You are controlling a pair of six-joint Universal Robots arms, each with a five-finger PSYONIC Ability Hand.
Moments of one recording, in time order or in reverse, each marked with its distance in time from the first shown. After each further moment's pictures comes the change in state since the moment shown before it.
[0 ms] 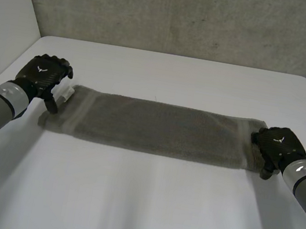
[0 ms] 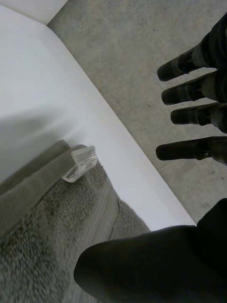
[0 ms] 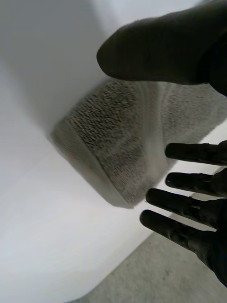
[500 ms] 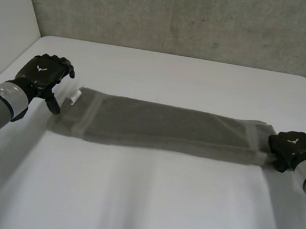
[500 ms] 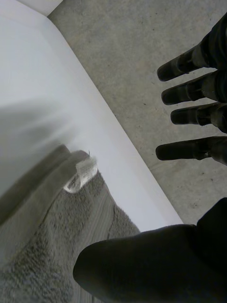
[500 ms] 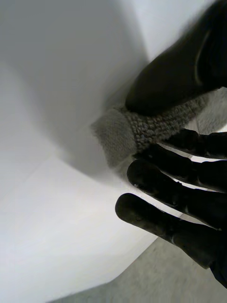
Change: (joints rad) left arm -0.006 0.043 -0.034 -0.002 0.002 -0.071; right arm -0.099 0.103 -0.093 -0.020 0.008 -0.007; left_hand 0.000 0.000 0.000 0.000 0.000; right_hand 0.897 0.903 0.897 0.891 0.686
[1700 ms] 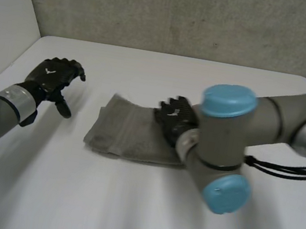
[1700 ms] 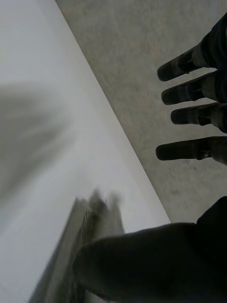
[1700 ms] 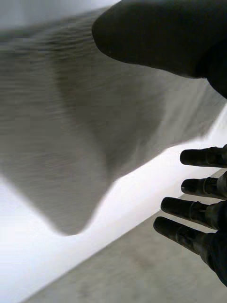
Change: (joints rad) left arm -0.060 0.033 -0.034 -0.005 0.007 -0.095; right arm 0.685 0.166 -0.532 0.344 0.264 0.040; left_hand -0.002 -0.003 0.000 -0.001 0.000; right_hand -1.100 -1.099 -1.098 -1.081 -0.913
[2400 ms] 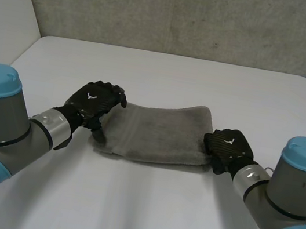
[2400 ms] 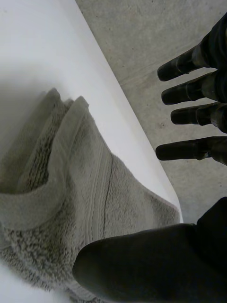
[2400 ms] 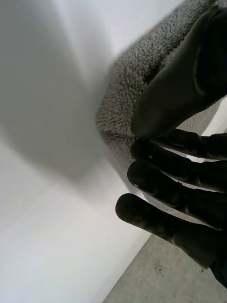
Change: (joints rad) left arm -0.203 0.005 -0.053 -0.002 0.004 -0.001; right arm -0.314 -0.229 0.644 -0.440 -0.230 0.208; left_hand 0.000 0.000 0.000 0.000 0.000; right_hand 1.044 1.095 1.097 1.081 1.105
